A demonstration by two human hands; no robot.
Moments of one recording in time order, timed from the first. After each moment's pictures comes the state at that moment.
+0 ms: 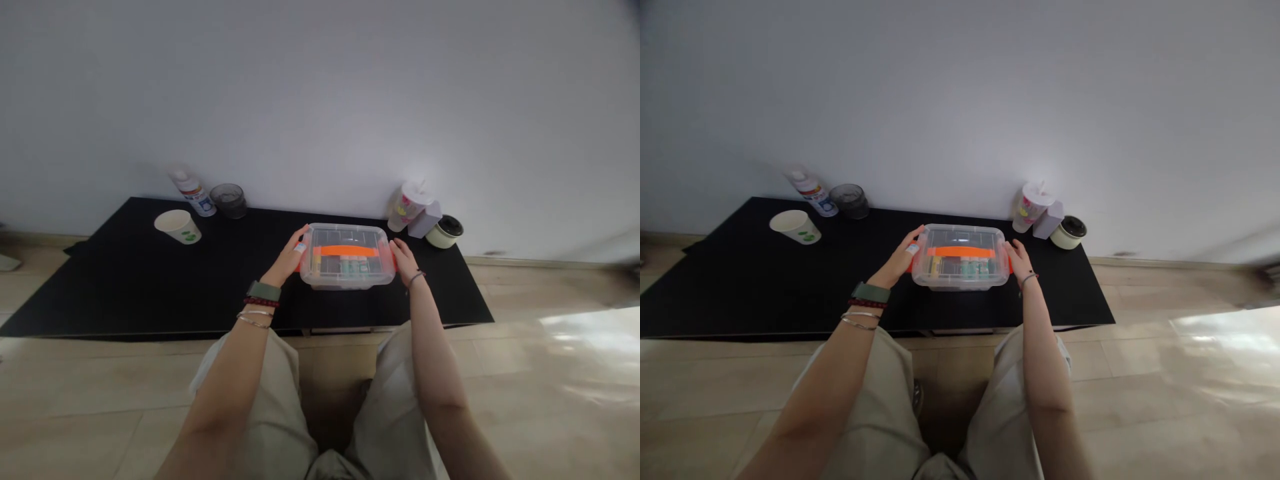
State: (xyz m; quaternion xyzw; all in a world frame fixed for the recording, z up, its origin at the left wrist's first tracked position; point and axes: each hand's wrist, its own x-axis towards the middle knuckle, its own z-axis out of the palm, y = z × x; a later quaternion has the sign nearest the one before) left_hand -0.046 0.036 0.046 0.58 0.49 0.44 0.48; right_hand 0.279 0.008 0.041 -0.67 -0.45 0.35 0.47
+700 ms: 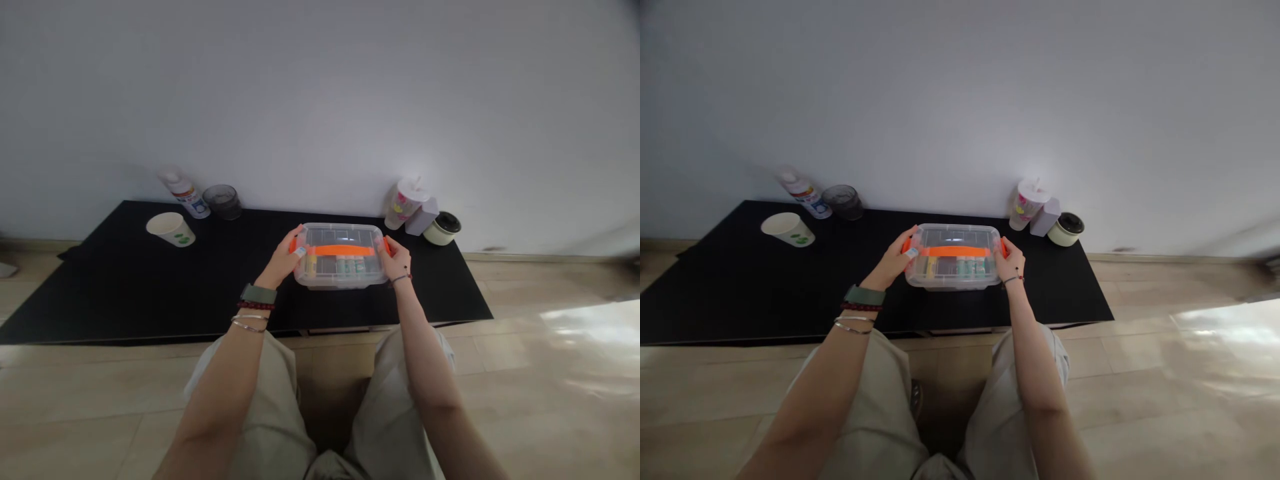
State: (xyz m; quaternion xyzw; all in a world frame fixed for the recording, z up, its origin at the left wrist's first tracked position) left_hand -0.043 0.033 0.054 0.58 0.51 0.43 0.47; right_hand 0.265 0.002 0.030 -0.69 -0.51 0.22 0.47
